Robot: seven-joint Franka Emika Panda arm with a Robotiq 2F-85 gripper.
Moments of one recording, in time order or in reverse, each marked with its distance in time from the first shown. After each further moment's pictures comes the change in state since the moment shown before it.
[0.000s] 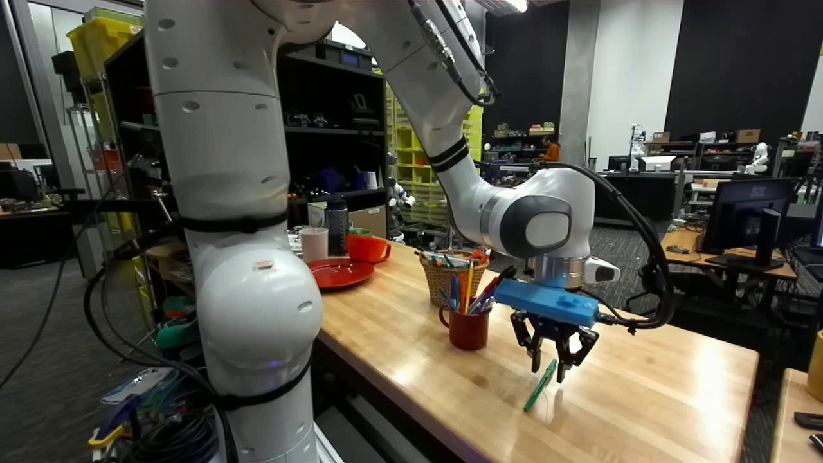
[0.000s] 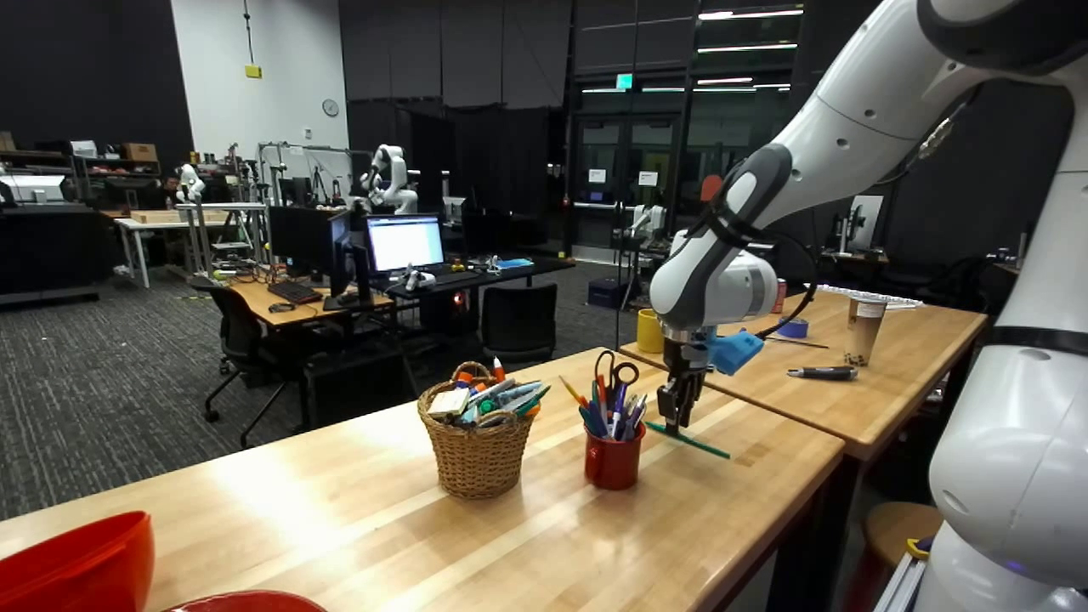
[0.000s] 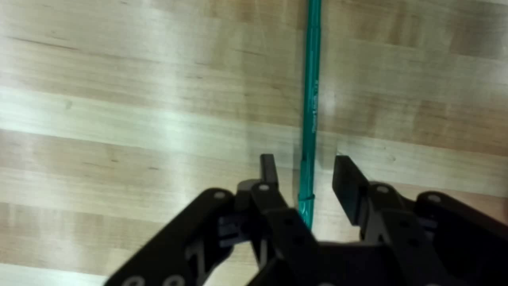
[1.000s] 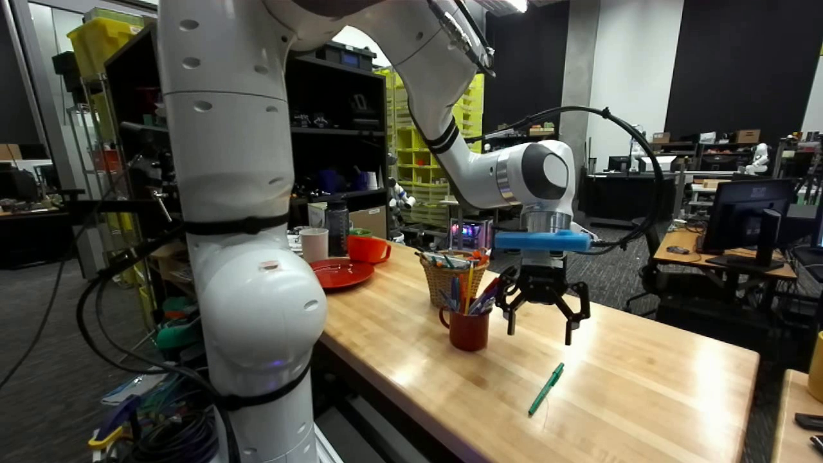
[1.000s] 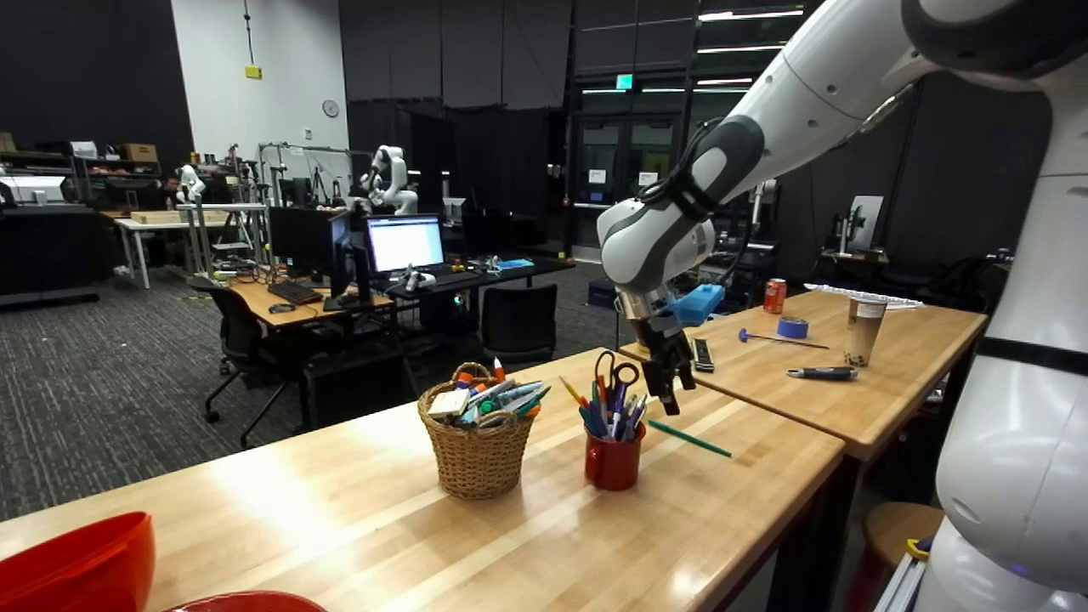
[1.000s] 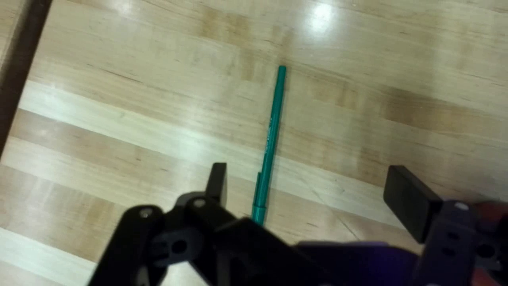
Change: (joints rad) arm 0.045 0.043 0.120 0.260 -0.260 -0.564 0.166
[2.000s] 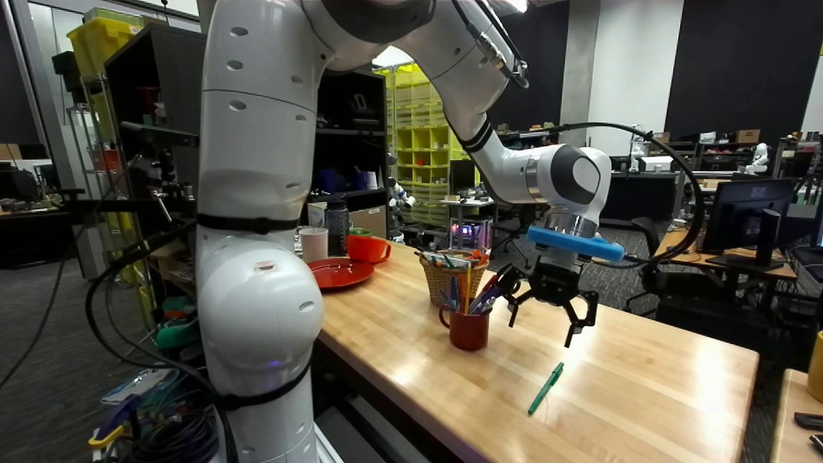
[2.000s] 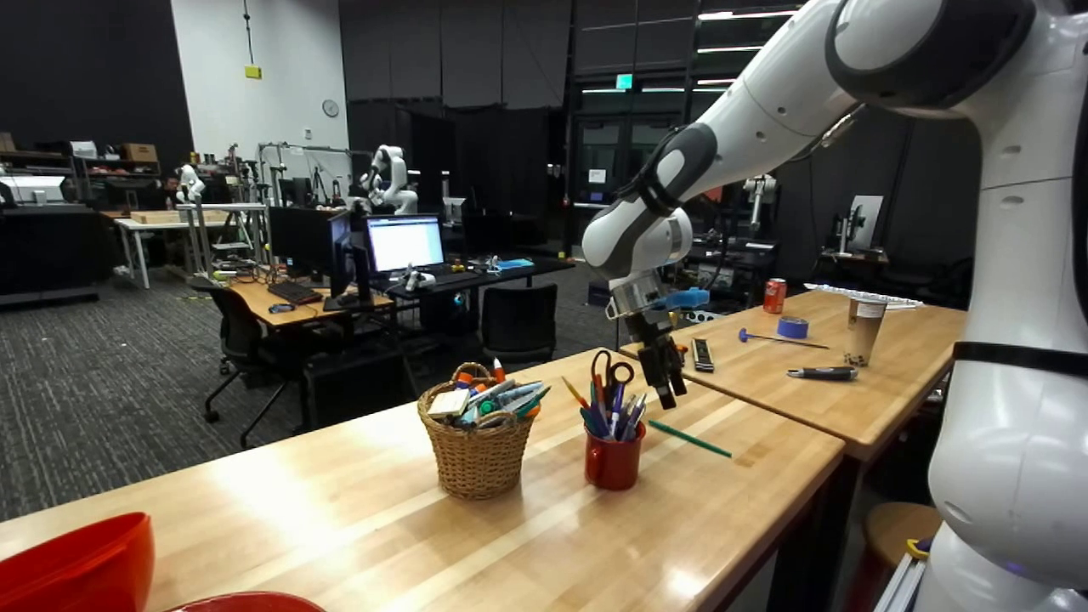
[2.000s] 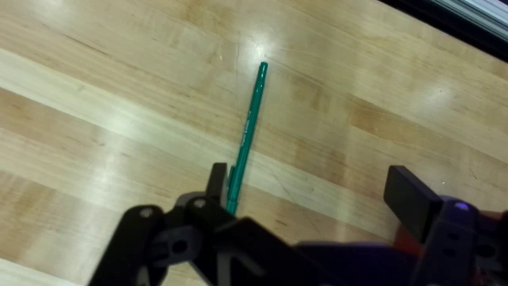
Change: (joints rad) arm -0.042 0.148 0.002 0.192 0.155 -0.197 -0.276
